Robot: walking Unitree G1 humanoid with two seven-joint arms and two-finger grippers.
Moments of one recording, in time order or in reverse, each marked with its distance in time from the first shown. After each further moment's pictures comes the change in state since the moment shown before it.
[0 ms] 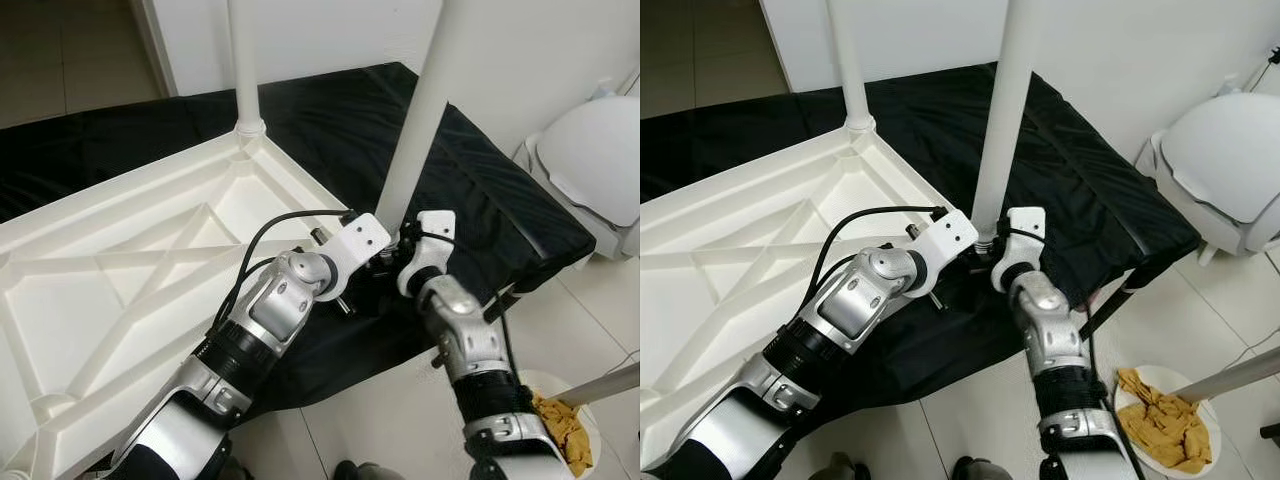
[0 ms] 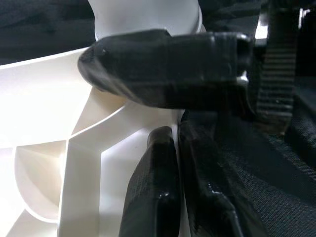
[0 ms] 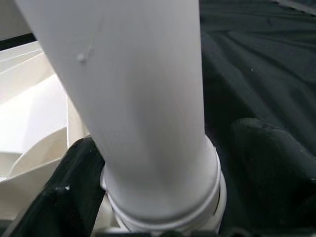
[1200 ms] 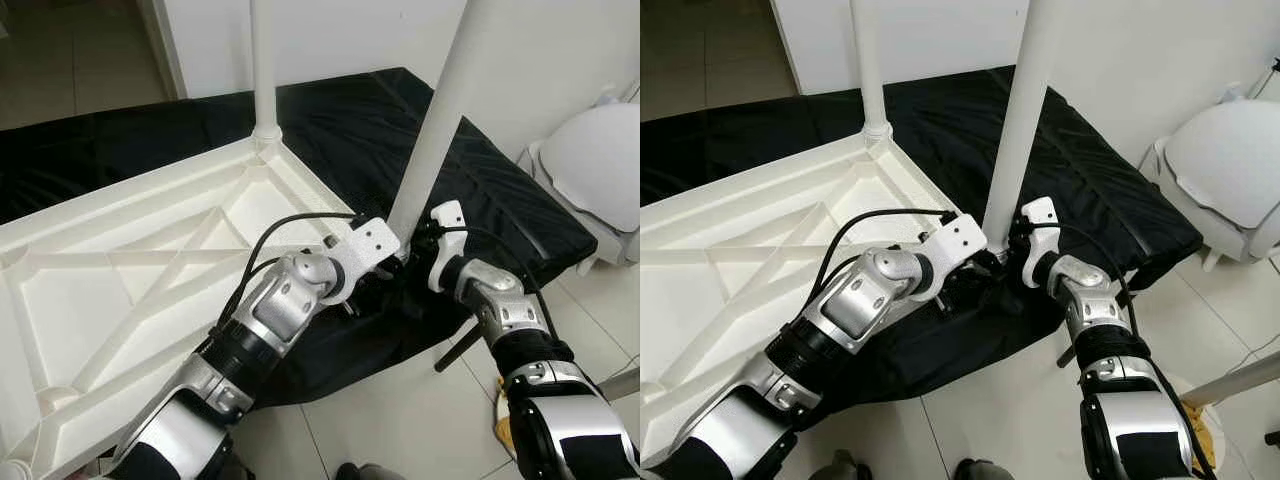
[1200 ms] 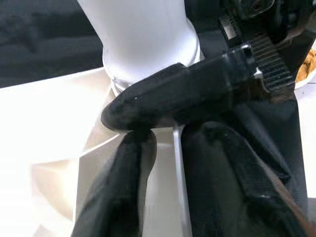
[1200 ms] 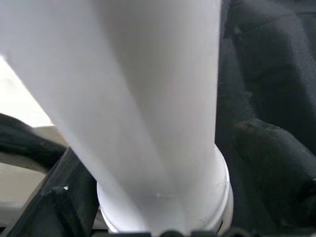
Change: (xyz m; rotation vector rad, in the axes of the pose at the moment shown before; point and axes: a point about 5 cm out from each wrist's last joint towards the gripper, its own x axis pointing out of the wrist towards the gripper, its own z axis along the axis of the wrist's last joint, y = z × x) left arm 0.001 -0.003 0.009 0.027 -0.004 -0.047; right arm 0.010 -0.035 -0.007 -0.103 0.127 0.421
